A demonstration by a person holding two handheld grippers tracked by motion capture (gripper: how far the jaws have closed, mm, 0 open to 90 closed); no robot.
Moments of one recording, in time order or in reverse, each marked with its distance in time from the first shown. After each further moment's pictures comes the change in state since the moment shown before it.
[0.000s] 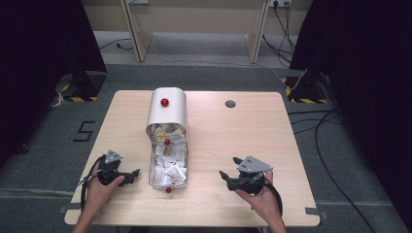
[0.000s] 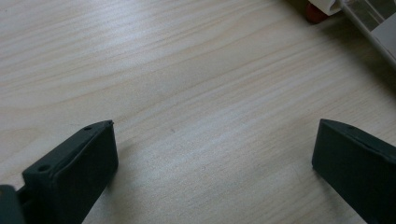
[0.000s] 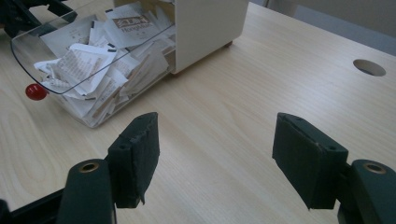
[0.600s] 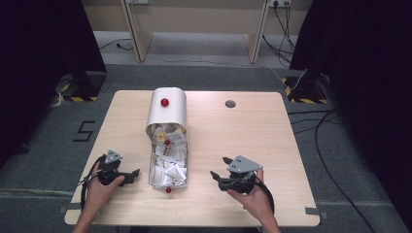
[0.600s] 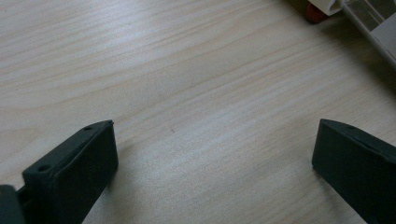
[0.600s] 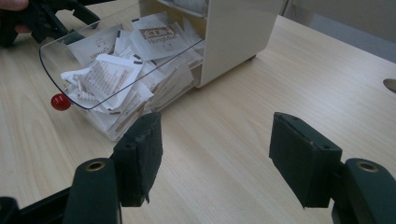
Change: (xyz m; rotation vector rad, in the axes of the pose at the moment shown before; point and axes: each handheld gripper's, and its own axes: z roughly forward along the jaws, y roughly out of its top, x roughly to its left) left arm 0.000 0.000 0.000 0.000 0.000 0.000; right arm 0.016 0.012 0.014 -0.013 0.049 -0.042
